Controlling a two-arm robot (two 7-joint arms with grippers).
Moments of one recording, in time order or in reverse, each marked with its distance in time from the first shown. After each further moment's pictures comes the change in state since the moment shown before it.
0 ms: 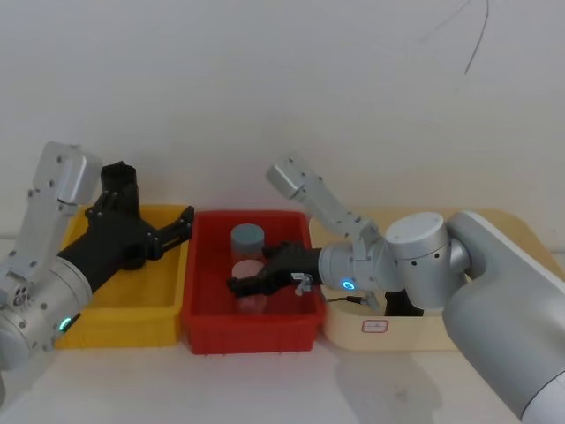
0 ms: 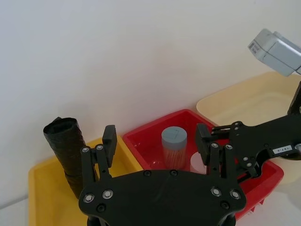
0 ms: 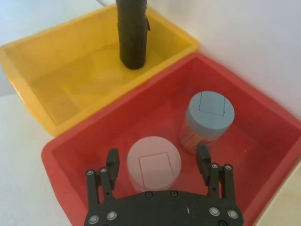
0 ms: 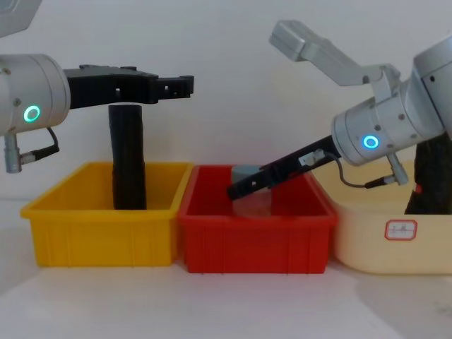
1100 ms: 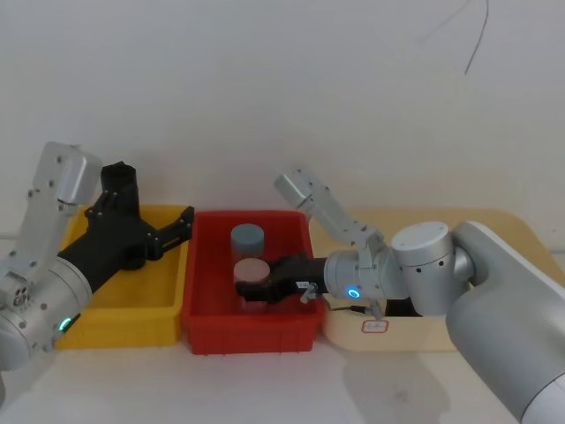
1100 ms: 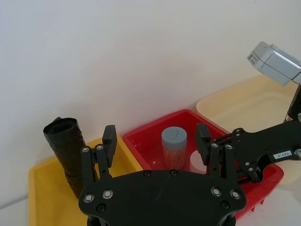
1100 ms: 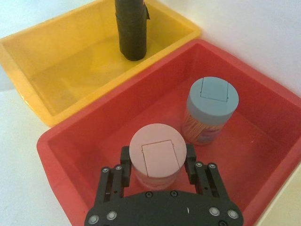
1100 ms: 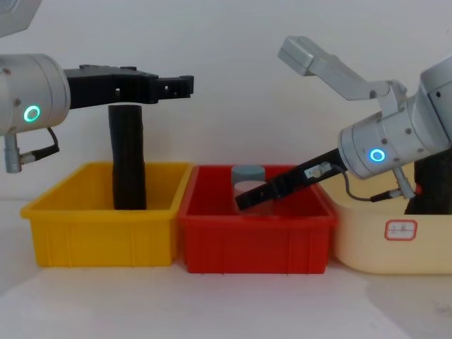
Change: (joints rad) left arm 0.000 0.000 0.000 0.000 0.000 0.000 0.000; right arm -0.003 -0.007 0.017 0.055 0.005 -0.019 0.034
